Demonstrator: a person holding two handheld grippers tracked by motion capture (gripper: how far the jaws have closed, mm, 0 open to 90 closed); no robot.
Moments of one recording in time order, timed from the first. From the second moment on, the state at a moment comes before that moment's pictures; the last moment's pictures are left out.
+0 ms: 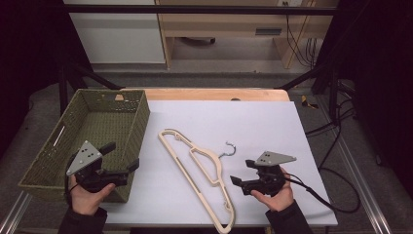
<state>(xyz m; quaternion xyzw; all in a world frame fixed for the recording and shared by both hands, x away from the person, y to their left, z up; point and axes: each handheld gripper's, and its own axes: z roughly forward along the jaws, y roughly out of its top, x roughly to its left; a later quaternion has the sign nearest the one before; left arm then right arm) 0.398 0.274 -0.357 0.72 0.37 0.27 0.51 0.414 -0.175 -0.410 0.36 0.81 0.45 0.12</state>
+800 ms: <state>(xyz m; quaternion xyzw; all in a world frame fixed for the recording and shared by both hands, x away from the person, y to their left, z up) 0.399 0.268 -0.361 0.73 0.37 0.26 0.51 0.417 -0.135 -0.470 0.41 0.84 0.35 0.02</state>
